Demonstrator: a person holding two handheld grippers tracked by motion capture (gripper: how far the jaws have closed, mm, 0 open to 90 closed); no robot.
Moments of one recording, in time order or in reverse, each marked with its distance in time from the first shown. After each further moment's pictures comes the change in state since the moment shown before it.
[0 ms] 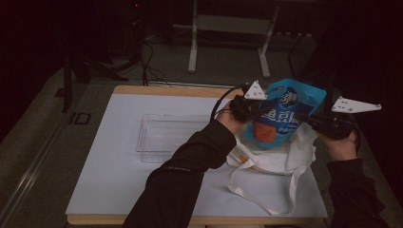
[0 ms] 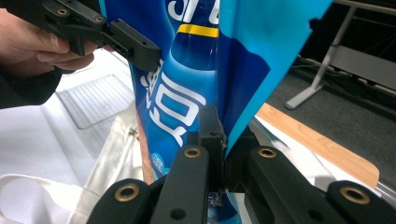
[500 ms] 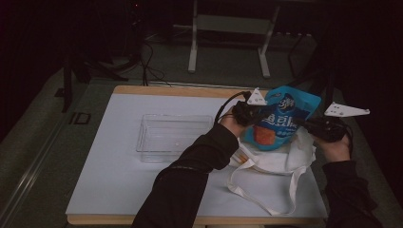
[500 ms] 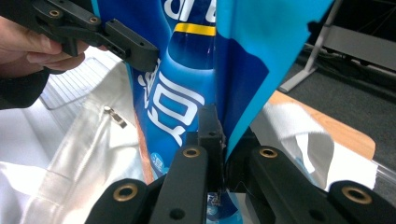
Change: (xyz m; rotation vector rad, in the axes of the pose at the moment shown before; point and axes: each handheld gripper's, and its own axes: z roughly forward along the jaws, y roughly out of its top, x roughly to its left) left arm 0.007 -0.029 0.038 0.021 0.005 -0.021; right arm -0.016 -0.031 0.015 0.042 -0.034 0.033
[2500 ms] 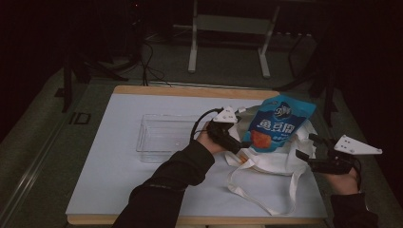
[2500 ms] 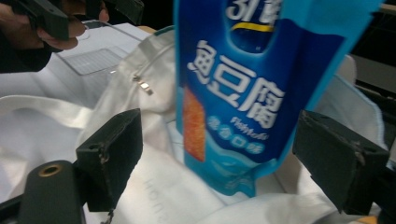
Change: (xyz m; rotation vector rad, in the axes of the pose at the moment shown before) left arm -0.006 -0.065 -0.048 -0.050 -0.132 -0.051; right arm 0.042 -0.065 -0.038 -0.084 -0.045 -0.036
